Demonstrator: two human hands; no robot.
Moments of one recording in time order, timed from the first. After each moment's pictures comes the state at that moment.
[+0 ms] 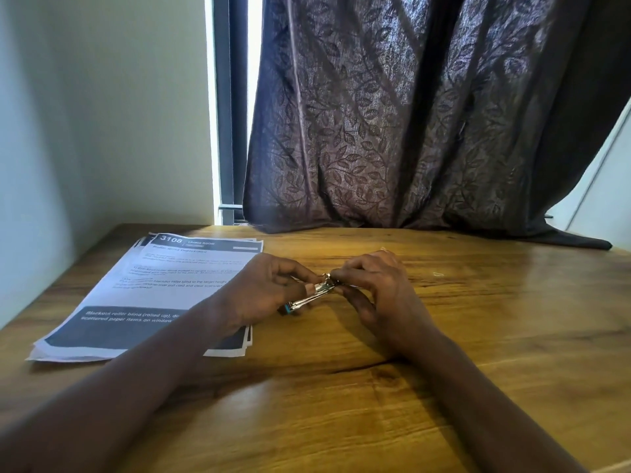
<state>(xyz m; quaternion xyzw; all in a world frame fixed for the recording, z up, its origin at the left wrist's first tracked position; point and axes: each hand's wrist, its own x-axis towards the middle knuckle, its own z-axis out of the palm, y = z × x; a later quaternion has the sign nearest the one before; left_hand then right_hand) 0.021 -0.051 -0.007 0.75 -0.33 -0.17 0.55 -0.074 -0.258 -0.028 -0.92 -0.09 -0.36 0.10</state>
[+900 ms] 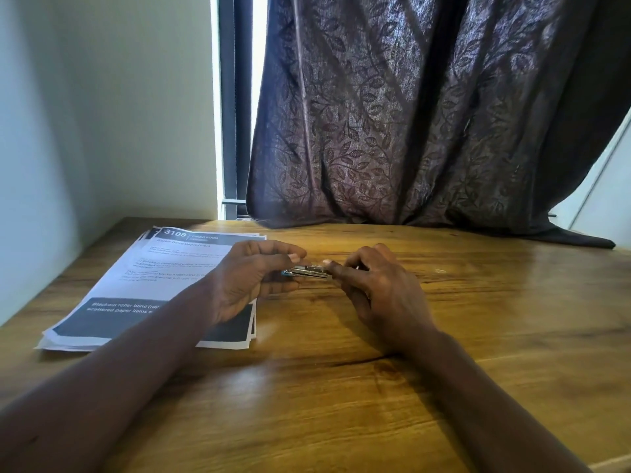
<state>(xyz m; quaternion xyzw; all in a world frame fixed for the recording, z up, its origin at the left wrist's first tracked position) 0.038 -0.038 -0.005 0.60 -0.23 -0.26 0.72 -0.082 -0.244 -0.020 -0.93 -0.08 -0.37 -0.03</state>
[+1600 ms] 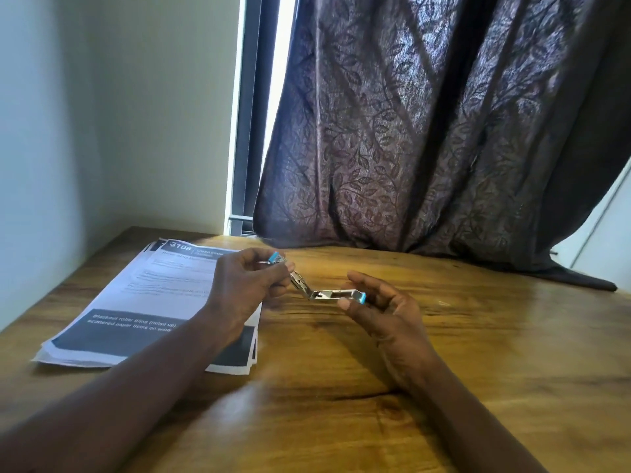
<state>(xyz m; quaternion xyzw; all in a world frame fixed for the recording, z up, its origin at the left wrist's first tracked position) 0.040 -0.043 -0.009 0.61 -0.16 -0.05 0.77 -0.073 -0.236 -0.026 -0.66 0.01 -0.25 0.71</state>
